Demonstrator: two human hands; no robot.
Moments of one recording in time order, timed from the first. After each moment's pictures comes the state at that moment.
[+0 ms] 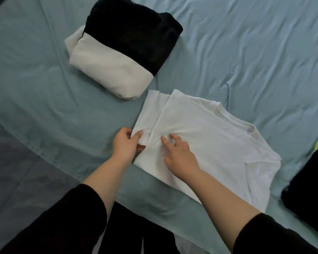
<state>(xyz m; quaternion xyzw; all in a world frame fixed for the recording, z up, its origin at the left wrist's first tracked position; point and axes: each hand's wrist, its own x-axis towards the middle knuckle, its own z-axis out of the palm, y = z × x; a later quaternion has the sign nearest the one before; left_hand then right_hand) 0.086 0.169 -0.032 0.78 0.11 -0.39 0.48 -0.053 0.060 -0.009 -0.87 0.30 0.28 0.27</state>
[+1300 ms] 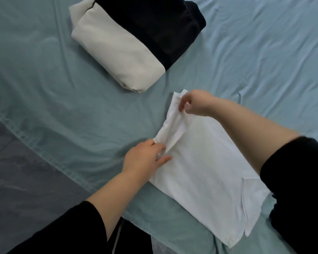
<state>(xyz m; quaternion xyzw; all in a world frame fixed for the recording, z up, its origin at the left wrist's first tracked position) 0.037 0.162 -0.022 0.85 -0.31 -0.38 0.19 0.072 -0.079 0.001 -0.89 0.20 0.35 0.18</state>
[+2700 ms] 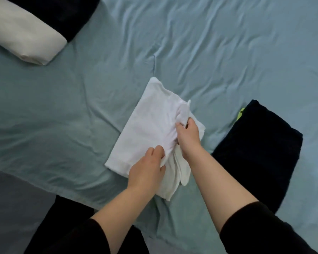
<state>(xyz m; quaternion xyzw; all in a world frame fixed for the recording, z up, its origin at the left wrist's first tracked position) -0.221 0.070 0.027 0.83 -0.35 -0.38 0.20 -0.246 -0.081 0.016 -0.55 0.64 -0.08 0.54</state>
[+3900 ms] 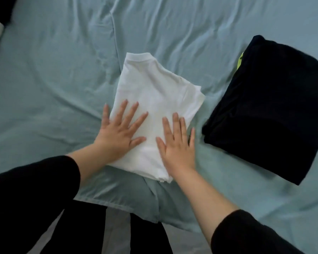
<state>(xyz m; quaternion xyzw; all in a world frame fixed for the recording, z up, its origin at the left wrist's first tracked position) -0.170 0.061 -0.077 0.73 -0.66 -0.14 -0.05 -0.364 -0.009 -0.064 -0.87 0.45 0.07 0.18</state>
